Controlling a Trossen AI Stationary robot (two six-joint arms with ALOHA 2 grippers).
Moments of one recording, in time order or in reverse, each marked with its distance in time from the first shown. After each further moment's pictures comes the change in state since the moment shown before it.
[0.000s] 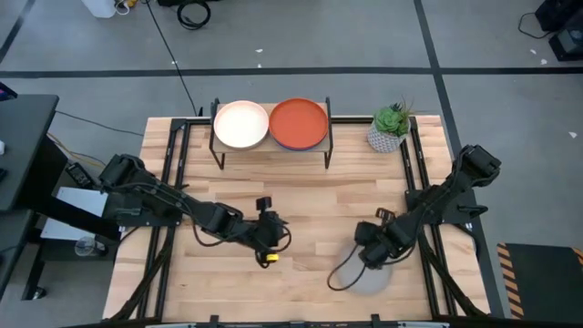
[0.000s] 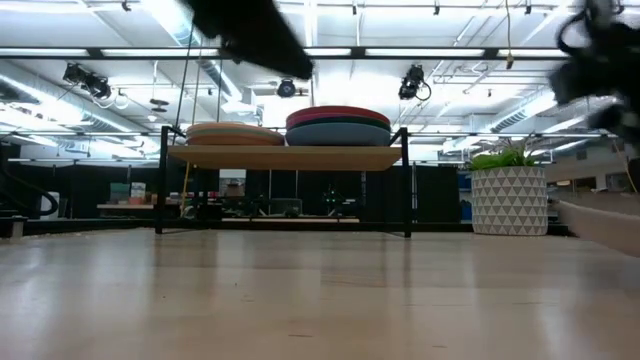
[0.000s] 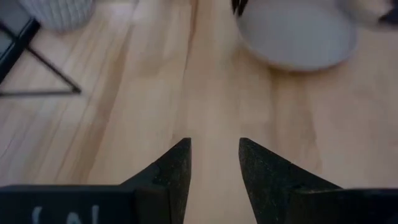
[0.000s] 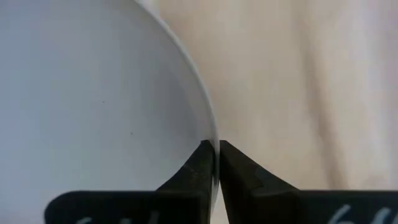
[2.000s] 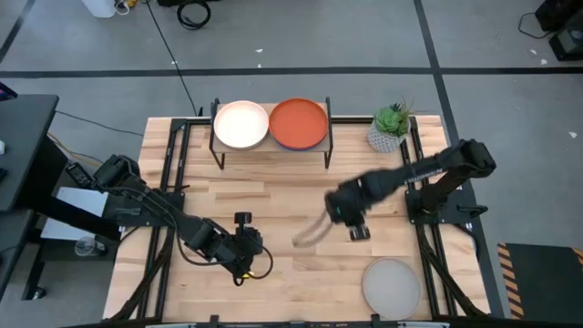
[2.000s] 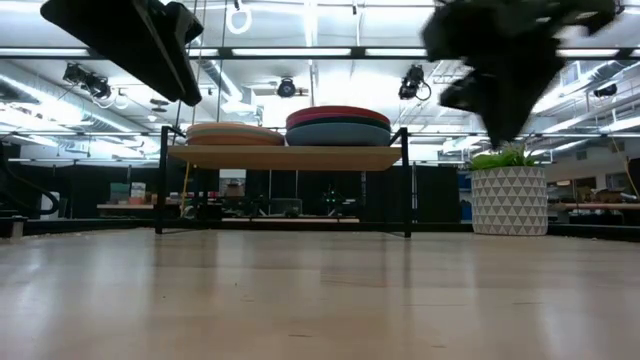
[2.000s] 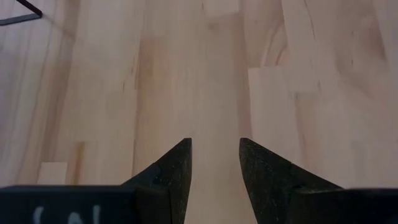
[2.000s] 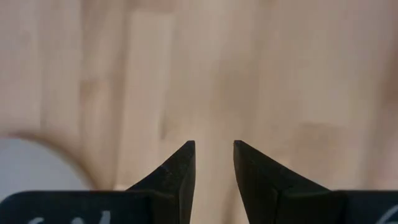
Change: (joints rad) left arm -0.177 -0.034 0.000 -0.379 0.014 -0.181; right arm -0.481 0.000 0.291 -0.085 -0.265 -0.949
